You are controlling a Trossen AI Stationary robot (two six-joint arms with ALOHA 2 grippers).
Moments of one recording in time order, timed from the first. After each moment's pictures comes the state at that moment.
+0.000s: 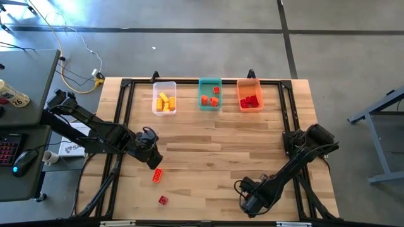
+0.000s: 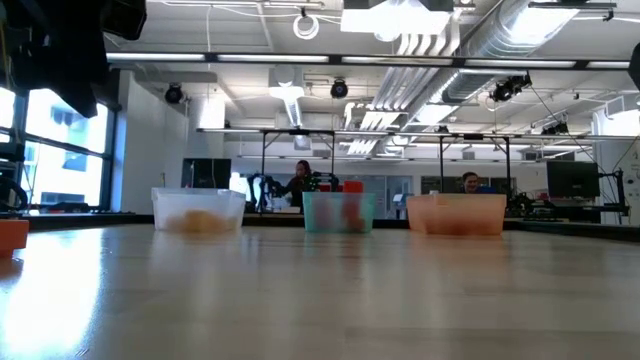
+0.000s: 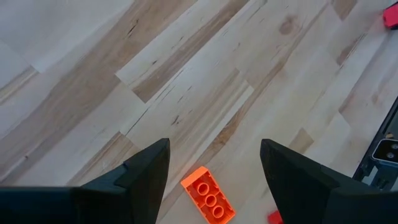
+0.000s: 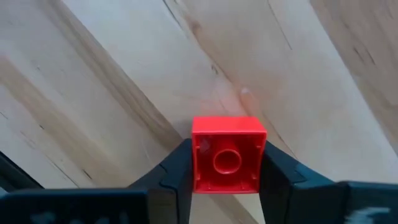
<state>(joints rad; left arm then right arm) -0.39 1.09 0.81 -0.82 -0.27 -1.25 0.82 1.91 1.20 -0.76 0.00 1.48</state>
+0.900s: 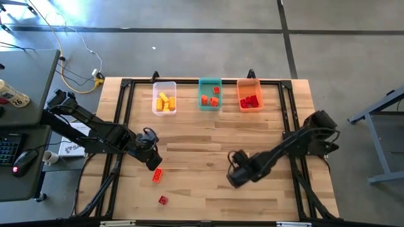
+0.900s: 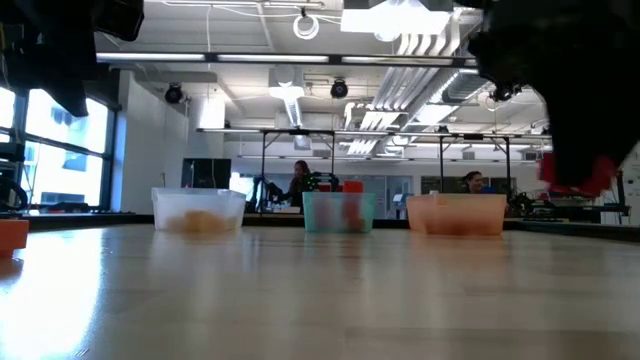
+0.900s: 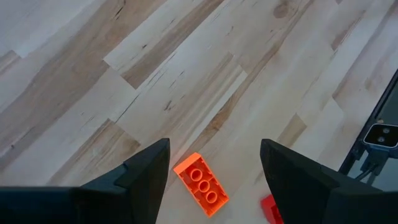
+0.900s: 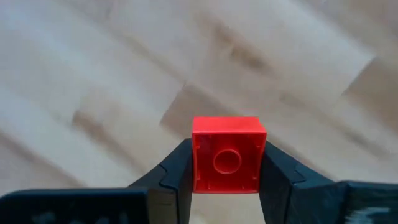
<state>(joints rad) -0.39 1.09 0.81 -0.81 -0.21 -1.24 0.55 1.74 1.20 -0.89 0.16 1.52</state>
